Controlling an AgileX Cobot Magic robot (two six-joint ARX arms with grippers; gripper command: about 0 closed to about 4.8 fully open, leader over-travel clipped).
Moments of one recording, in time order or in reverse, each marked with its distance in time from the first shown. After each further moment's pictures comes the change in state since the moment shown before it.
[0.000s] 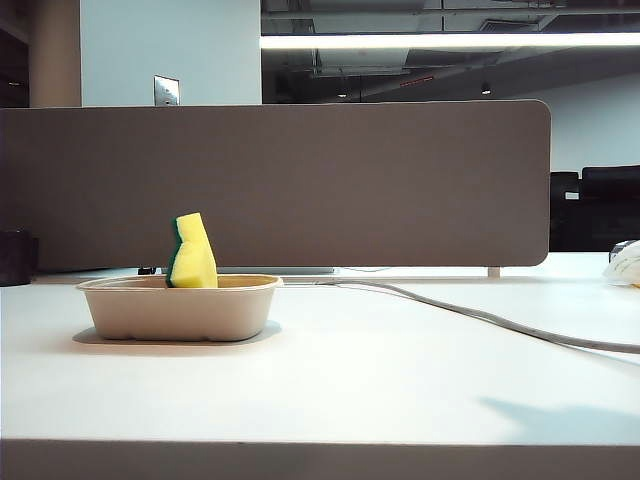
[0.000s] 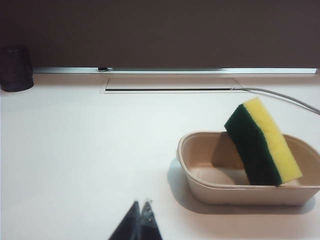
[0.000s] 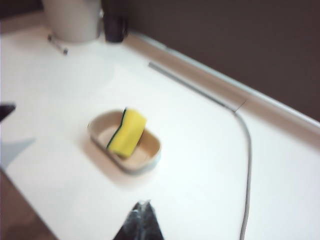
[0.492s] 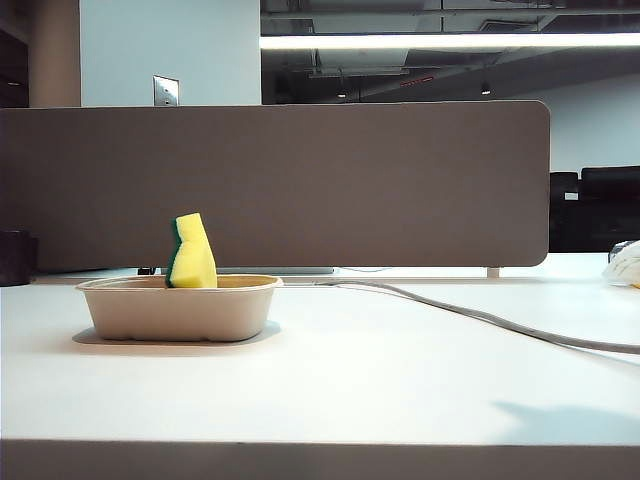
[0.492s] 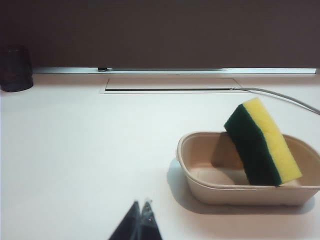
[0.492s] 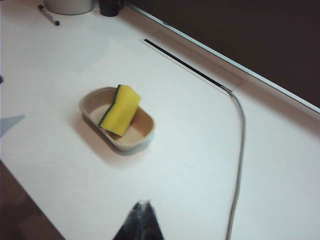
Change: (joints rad) left arm 0.000 0.000 0.000 0.000 0.000 0.000; right arm -0.021 0.005 -0.002 -0.077 -0.004 0.000
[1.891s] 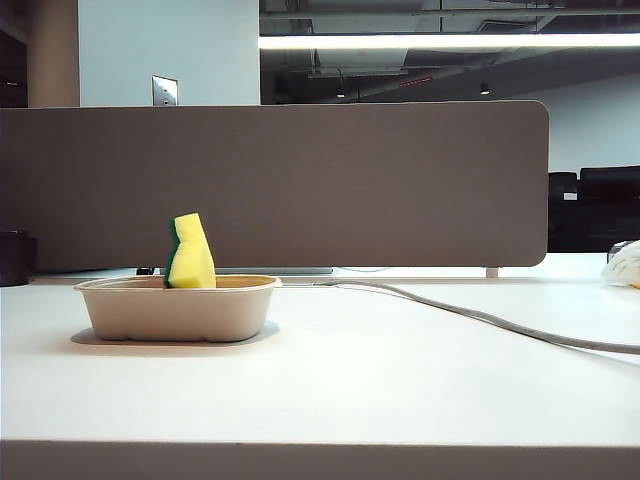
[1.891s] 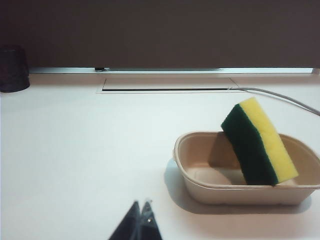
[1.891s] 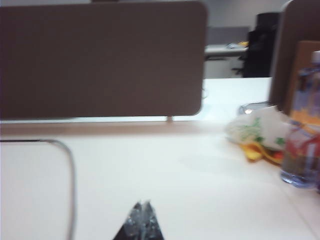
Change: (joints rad) left arm 0.000 0.000 0.000 -0.001 0.008 0.000; right arm -1.080 -0.668 -1.229 1.113 -0.425 0.001
